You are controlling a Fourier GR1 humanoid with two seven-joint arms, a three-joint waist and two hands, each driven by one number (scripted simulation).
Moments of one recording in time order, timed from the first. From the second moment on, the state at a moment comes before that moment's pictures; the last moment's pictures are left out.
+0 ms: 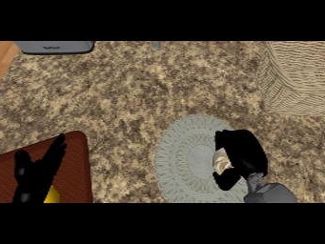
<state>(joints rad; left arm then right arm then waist) 0.16 0.20 0.02 -1.51 0.06 0.00 0.25 -0.11 -0.13 0.33 -1.55 1.22 0.29 0.29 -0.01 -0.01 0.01</state>
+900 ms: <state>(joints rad) 0.15 0.20 0.02 -1.50 0.05 -0.02 0.26 -0.39 -0.08 -0.10 -2.14 0.72 0.24 0.71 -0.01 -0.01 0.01</state>
